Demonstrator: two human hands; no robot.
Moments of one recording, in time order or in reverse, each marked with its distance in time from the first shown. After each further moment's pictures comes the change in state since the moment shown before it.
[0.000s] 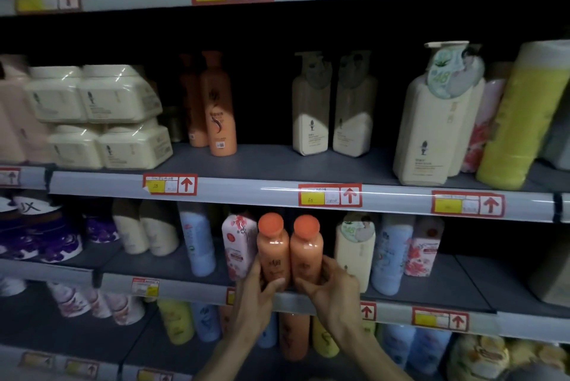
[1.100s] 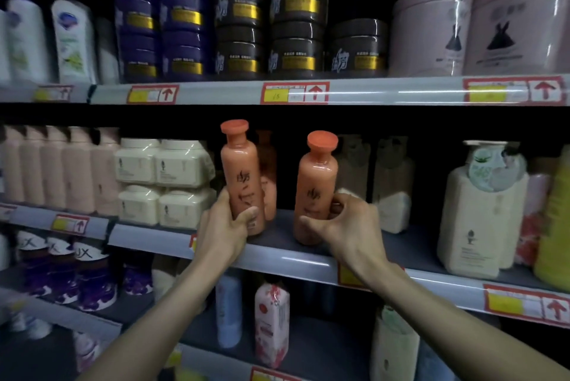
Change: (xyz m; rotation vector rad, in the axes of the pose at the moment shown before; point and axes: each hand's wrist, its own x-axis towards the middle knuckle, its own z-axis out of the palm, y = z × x) left_hand 0.103 0.179 -0.167 0.282 0.418 0.205; right_hand 0.097 -0.229 -0.074 0.014 0.094 -0.439
